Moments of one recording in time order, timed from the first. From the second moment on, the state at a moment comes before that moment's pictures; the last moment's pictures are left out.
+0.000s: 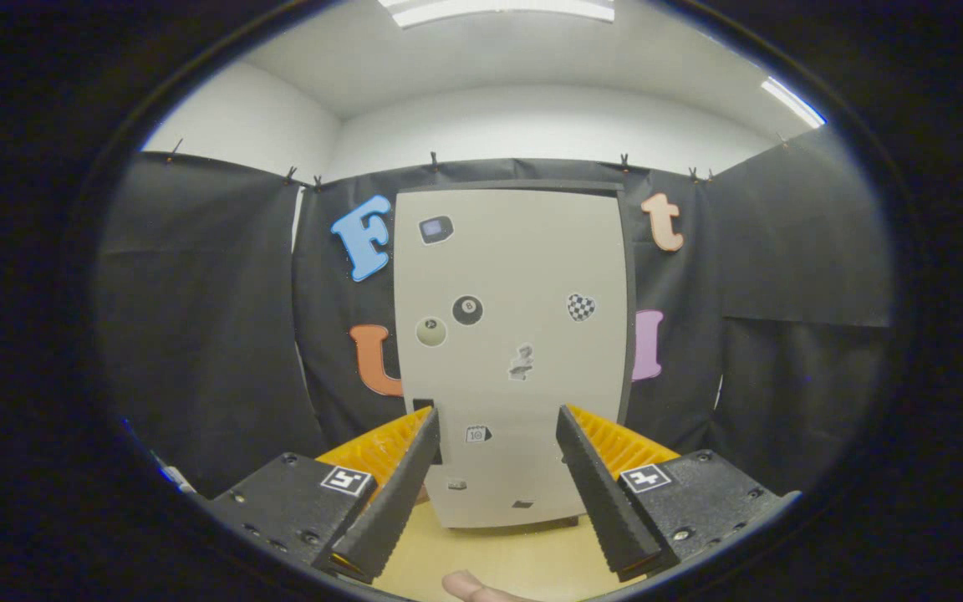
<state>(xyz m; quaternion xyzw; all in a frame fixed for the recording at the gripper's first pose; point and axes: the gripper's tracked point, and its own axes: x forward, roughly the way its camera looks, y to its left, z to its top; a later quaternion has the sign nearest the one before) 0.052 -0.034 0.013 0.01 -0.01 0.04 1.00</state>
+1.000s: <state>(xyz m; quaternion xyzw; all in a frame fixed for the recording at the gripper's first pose) 0.064 -0.038 -0.005 0.00 0.00 0.04 1.00</state>
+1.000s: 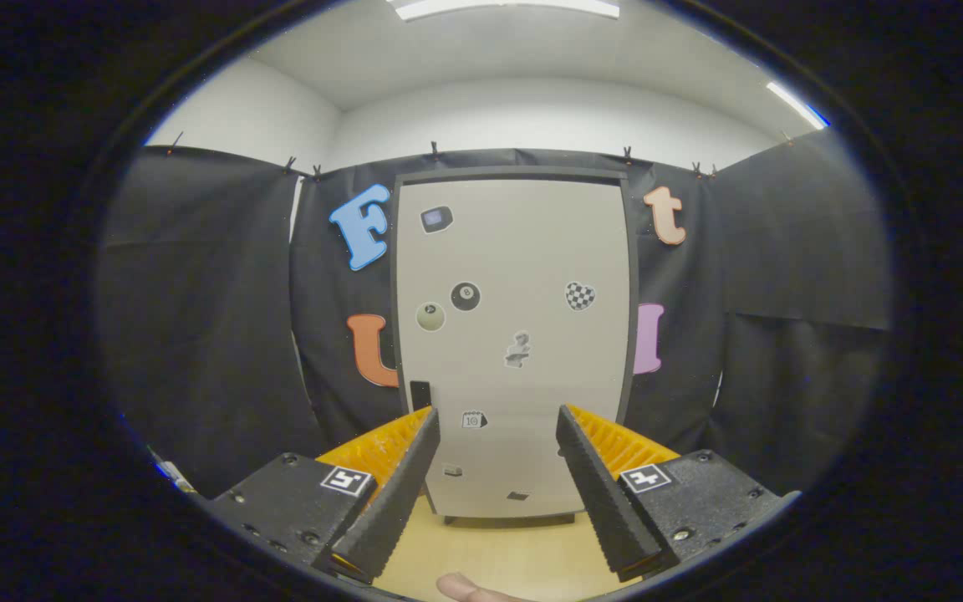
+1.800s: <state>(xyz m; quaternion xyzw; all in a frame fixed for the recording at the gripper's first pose) 0.069 -0.032 -0.004 -0.01 -0.01 0.05 1.00</state>
